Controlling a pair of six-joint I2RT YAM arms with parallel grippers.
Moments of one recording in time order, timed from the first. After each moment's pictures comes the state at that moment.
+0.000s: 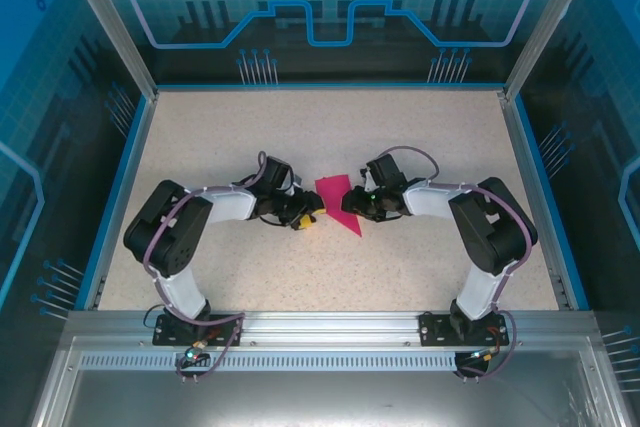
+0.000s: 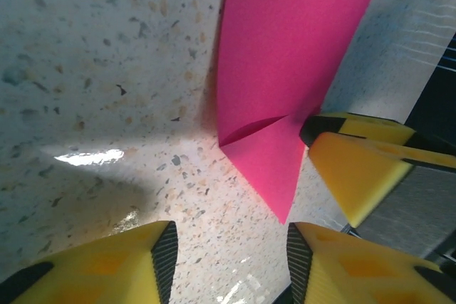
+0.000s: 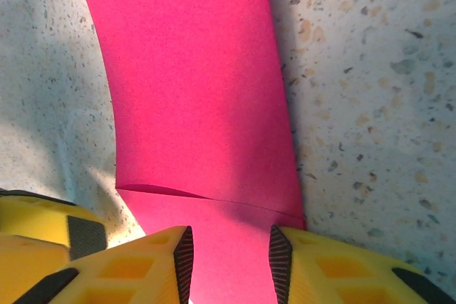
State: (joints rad) left arm -0.44 1.77 0.83 -0.02 0.63 -1.06; right arm 0.49 1.78 0.87 -0.10 -0.40 0.72
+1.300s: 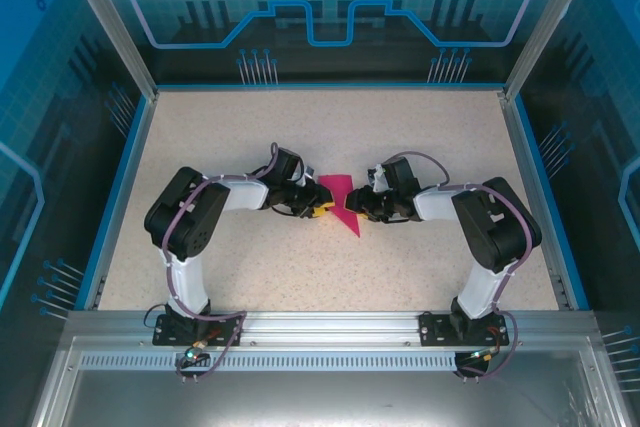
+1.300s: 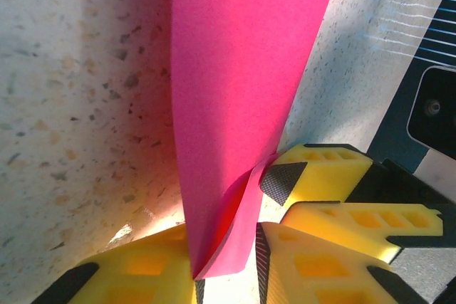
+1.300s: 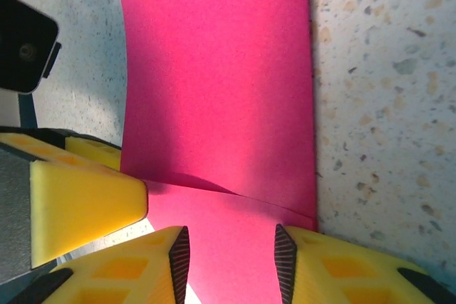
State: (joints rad) left arm -0.45 1.92 0.97 0.04 0.70 -1.06; right arm 0.41 1.77 0.76 0.12 -0.58 0.75
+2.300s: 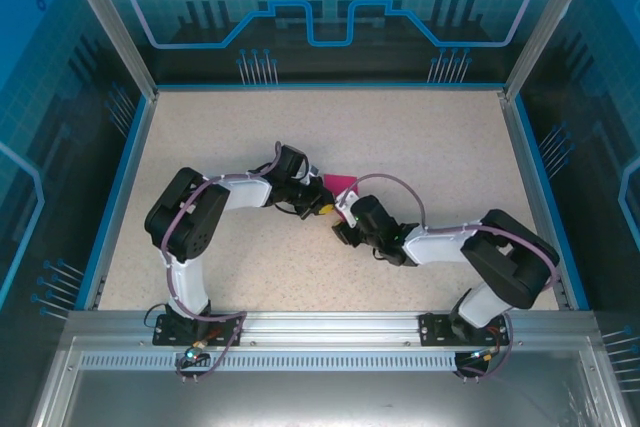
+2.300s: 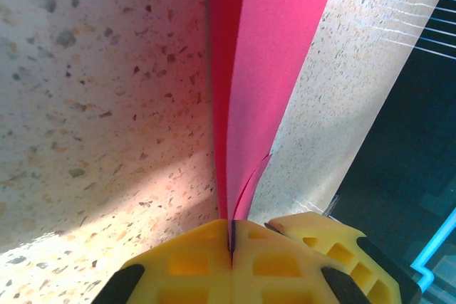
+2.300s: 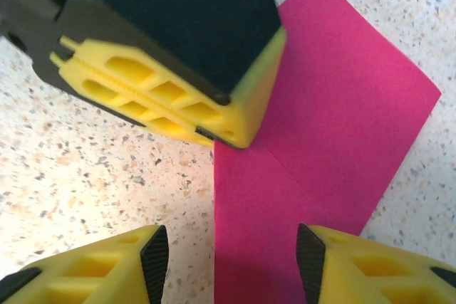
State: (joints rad) left arm -0.47 1.91 1.01 -0.04 0.70 -1.09; right arm 0.82 1.58 0.55 0.31 0.20 -0.02
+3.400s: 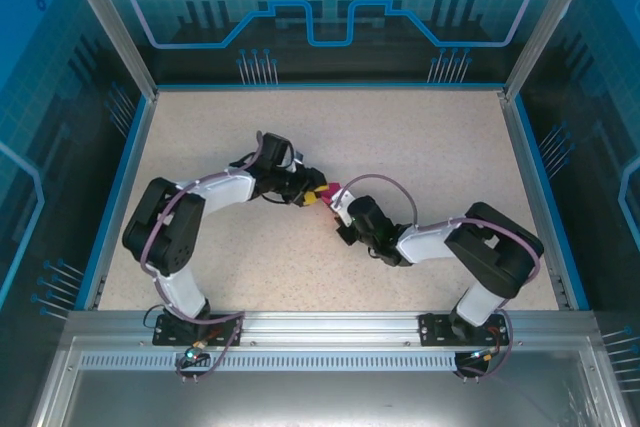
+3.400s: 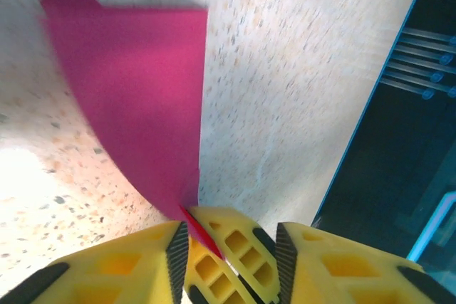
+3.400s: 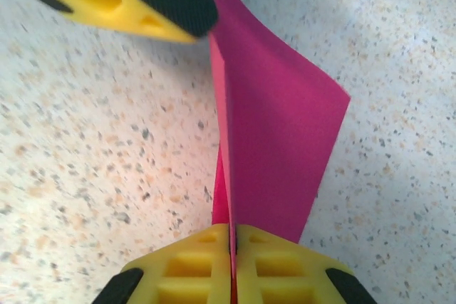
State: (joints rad) left arm -0.39 1.75 1.02 -0.15 0.65 -1.08; right arm 0.81 1.64 0.55 0.44 0.18 -0.04
